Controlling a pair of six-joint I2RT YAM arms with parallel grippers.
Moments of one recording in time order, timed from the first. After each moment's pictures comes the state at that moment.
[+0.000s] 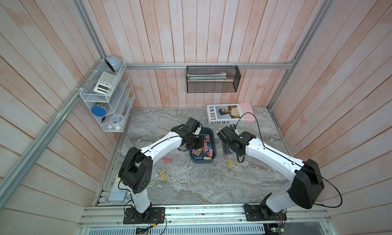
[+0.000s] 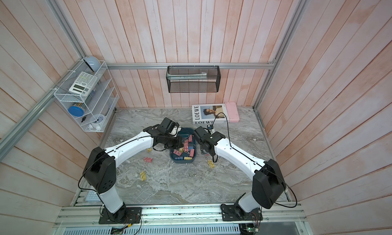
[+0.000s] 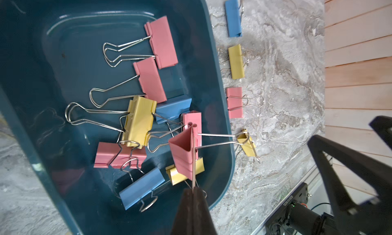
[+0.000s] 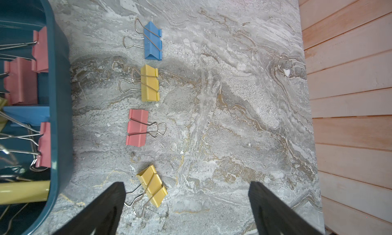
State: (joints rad) left arm -0.62 1.76 1.38 -0.62 0.33 -0.52; right arm 0.71 1.51 1.22 -1.00 0.57 0.59
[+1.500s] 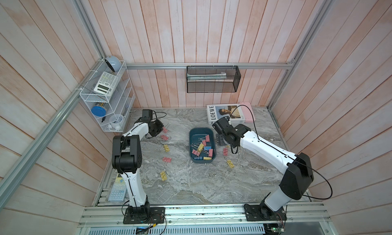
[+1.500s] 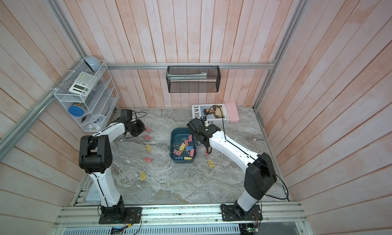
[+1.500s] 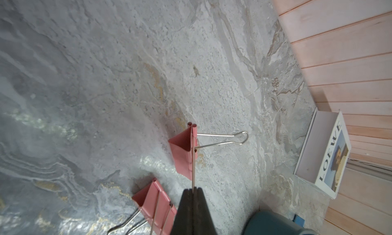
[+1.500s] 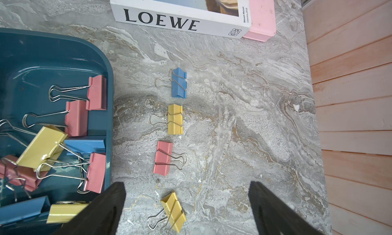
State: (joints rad) left arm 0.03 2.02 1.44 -0.41 0.33 -0.70; right arm 0.71 1.65 1.42 -0.96 0.56 0.50
